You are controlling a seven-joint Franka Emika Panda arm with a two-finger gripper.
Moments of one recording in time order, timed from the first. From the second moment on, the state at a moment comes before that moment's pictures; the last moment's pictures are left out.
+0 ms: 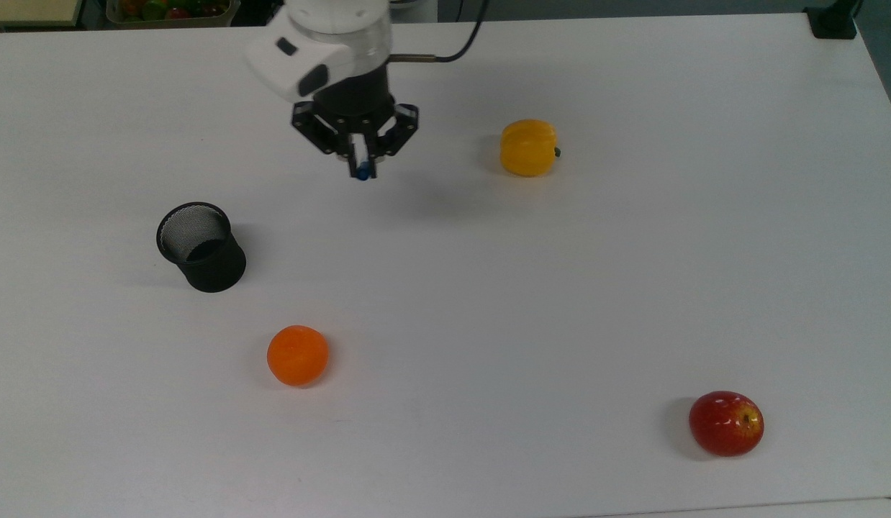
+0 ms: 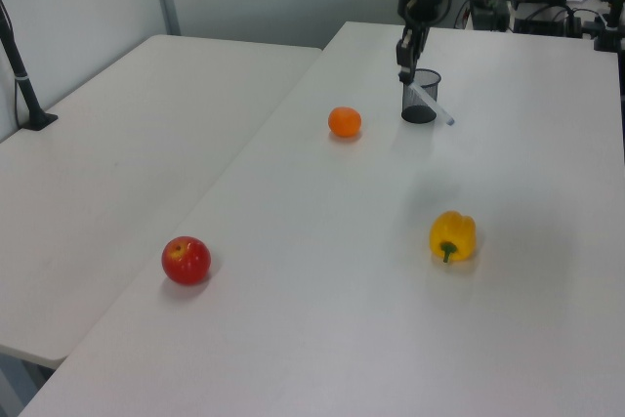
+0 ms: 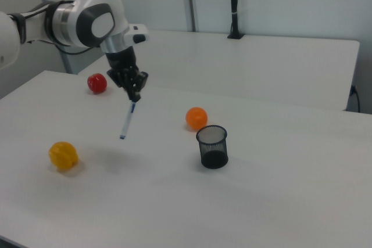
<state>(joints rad) 0.09 0.27 -0.01 -1.55 -0.02 1.94 0.04</state>
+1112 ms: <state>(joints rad) 0.23 0.43 -0.01 -1.60 -0.02 1.88 0.12</state>
